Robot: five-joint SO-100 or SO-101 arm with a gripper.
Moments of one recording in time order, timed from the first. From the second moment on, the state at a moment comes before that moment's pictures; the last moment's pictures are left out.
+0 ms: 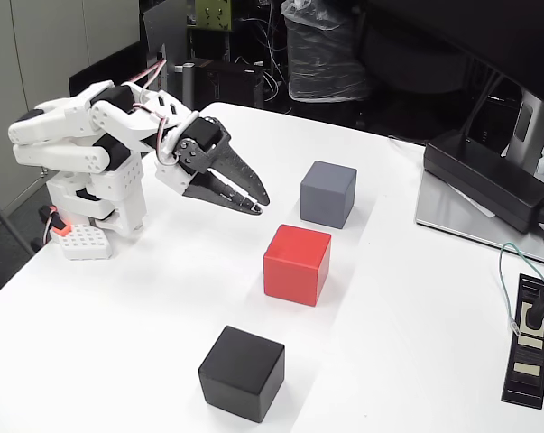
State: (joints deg) arm -4.6 190.5 177.1 39.0 -1.5
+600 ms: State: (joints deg) arm -4.6 190.5 177.1 39.0 -2.1
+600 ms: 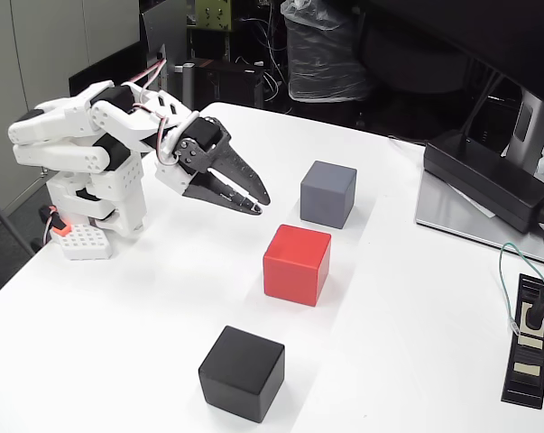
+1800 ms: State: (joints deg) arm -22.0 191.0 154.3 56.7 -2.1
